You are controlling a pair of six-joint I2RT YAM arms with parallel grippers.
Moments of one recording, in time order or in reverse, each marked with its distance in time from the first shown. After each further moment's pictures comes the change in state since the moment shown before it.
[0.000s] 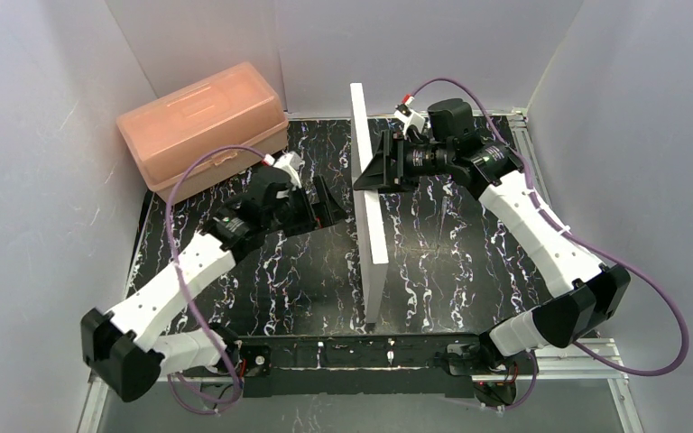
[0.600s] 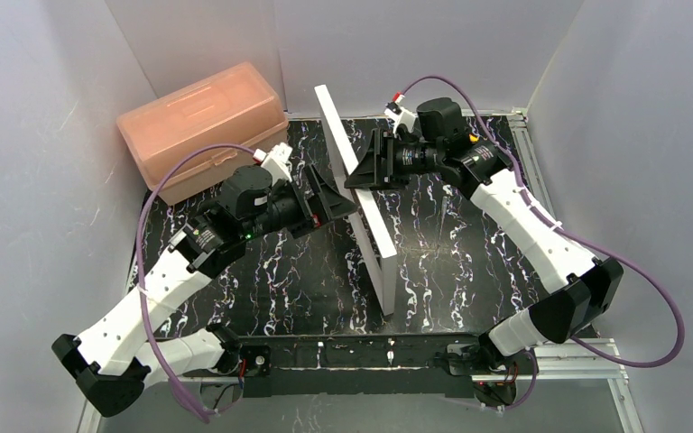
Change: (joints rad) left arm -0.097 -0.159 0.172 -0.066 0.083 -0.224; right arm 0.049 0.032 0.016 0.056 0.035 0.021
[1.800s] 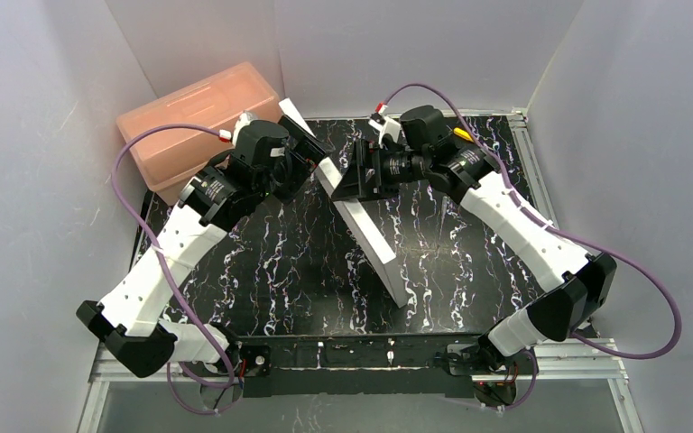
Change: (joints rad) left arm 0.059 0.271 0.405 -0.327 -0.470 -0.271; right arm 0.074 0.018 0.002 -0.009 0.040 -0.014
